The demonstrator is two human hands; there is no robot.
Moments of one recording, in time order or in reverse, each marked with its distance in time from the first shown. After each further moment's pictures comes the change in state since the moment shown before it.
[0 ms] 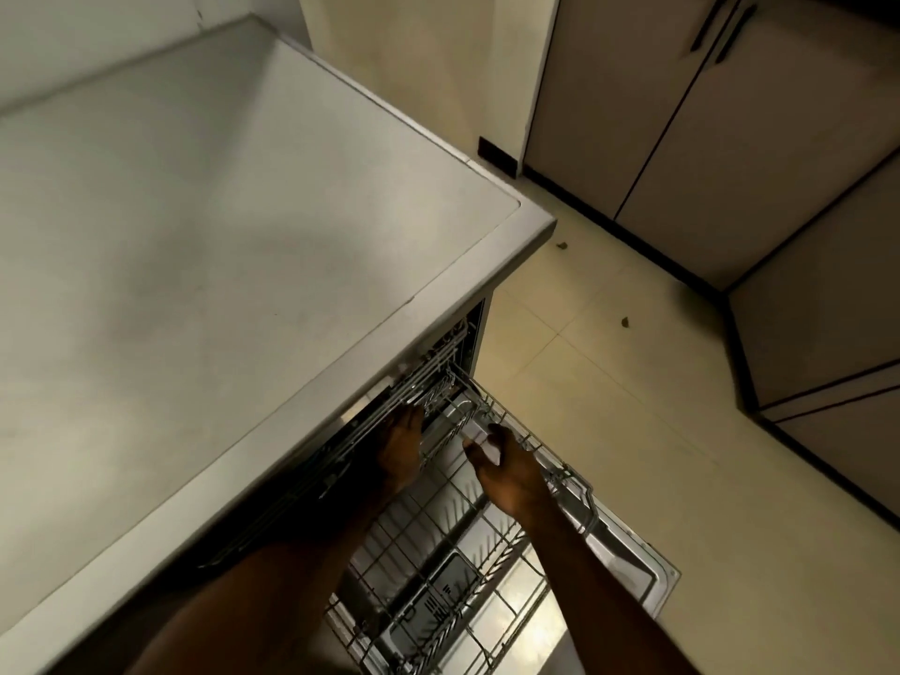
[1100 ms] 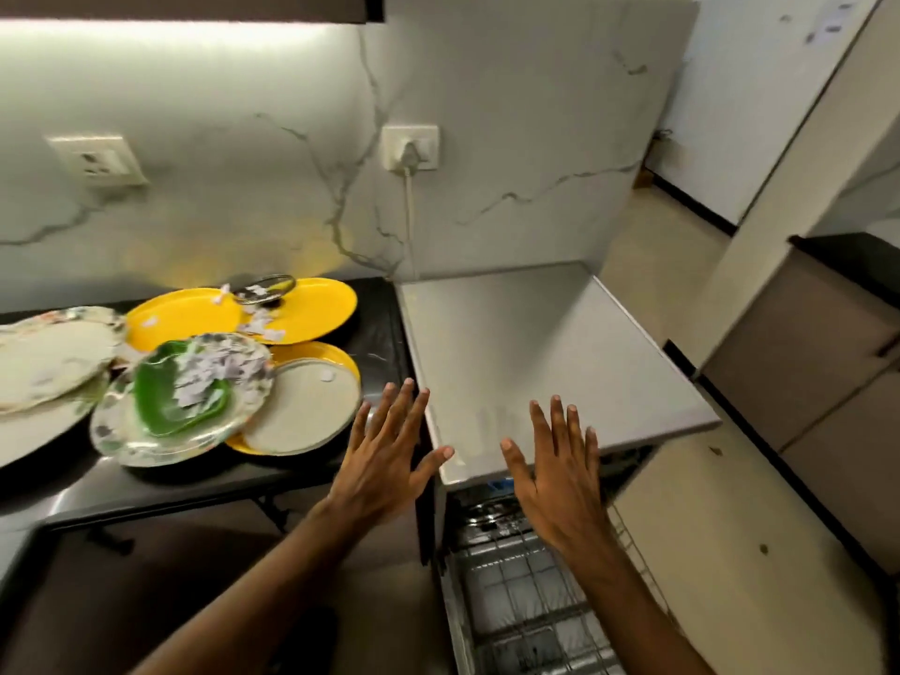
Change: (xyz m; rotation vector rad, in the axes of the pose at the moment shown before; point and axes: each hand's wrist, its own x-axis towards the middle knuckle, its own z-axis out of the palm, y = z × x) left_hand -0.515 -0.080 -0.338 -0.024 0.604 -0.322; right_hand -0.351 -0.257 0.054 -0.745 0.195 -0.930
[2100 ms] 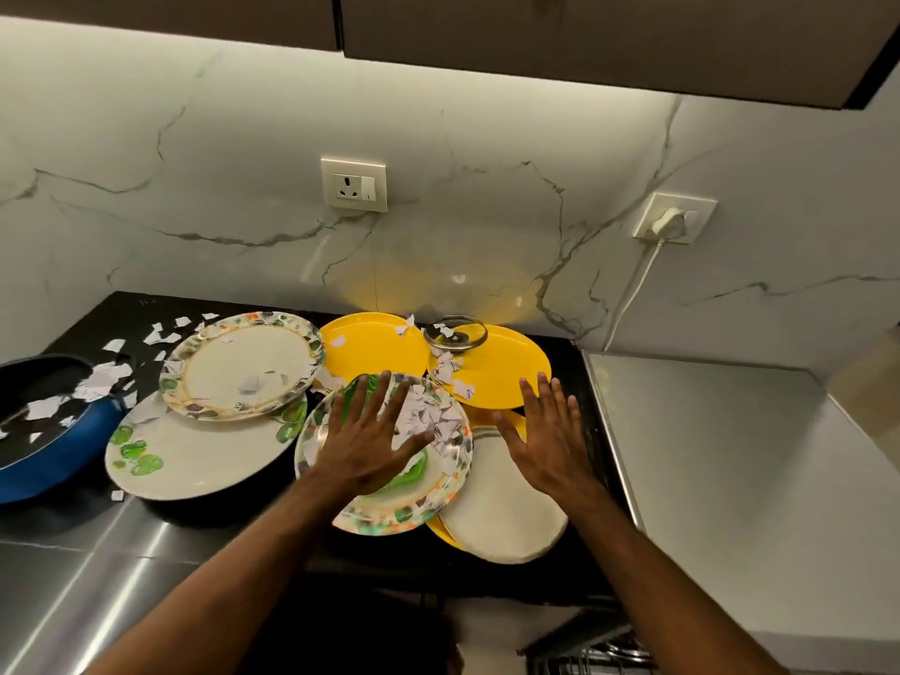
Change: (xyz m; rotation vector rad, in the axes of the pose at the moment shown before) left_hand 0.035 -0.375 -0.106 0.022 -0.165 -0.394; right_hand 0.232 -0.326 0.148 -0.025 -0.109 -0.319
